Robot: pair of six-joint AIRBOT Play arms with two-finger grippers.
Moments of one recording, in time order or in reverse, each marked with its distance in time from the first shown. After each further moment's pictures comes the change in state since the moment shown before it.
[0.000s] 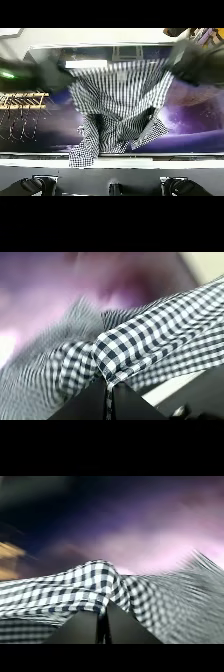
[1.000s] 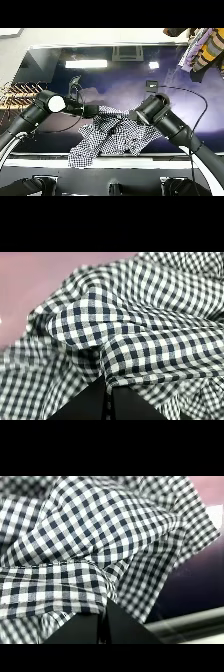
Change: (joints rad) left arm 0.001 -0.159 -0.613 0.010 0.400 0.001; right arm 0.183 -0.079 -0.786 -0.218 -0.241 0.315
